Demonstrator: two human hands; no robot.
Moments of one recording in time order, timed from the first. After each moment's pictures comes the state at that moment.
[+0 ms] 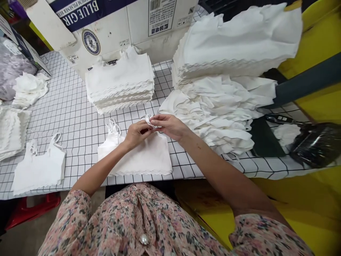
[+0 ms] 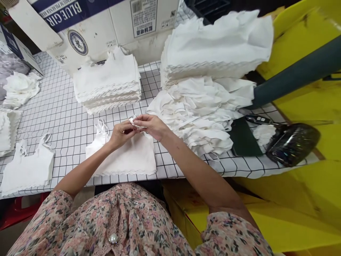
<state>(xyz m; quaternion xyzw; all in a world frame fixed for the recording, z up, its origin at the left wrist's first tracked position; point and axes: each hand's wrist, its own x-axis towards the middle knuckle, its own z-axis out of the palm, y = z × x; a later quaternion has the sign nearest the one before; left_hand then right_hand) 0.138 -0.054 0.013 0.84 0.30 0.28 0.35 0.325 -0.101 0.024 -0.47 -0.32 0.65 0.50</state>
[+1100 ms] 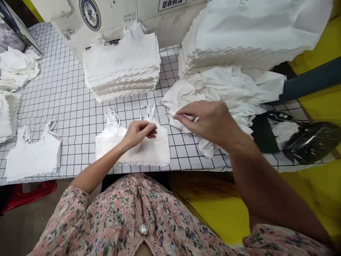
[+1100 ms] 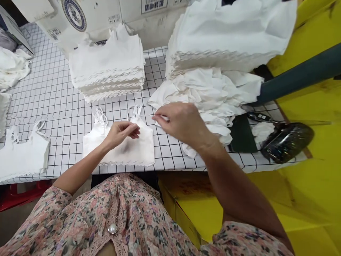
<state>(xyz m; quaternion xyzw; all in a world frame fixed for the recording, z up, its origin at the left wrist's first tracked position) 0.131 -0.095 0.039 0.62 0.37 0.21 0.66 0.376 -0.159 0.095 -0.59 -0.75 0.11 0.29</state>
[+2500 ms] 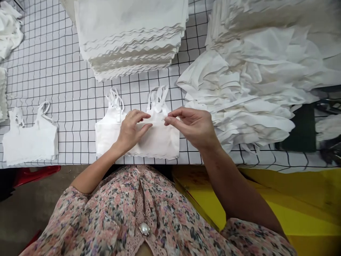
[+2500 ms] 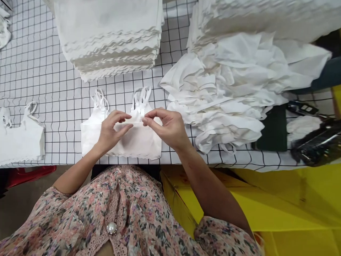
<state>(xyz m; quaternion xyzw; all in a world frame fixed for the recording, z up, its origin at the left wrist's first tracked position) 0.094 -0.123 0.026 0.74 0.42 0.29 0.43 0.307 -0.178 0.027 -0.58 -0.49 0.41 0.51</state>
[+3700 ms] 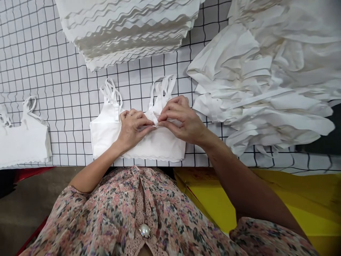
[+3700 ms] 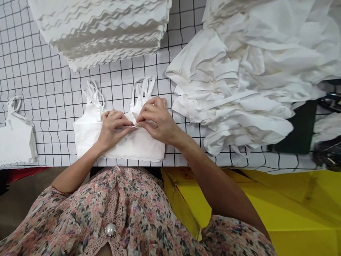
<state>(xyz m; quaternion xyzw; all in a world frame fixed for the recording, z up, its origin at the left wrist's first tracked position) 0.094 -0.118 0.004 0.83 0.43 0.14 0.32 0.317 -0.156 -0.004 -0.52 -0.74 0.29 0.32</state>
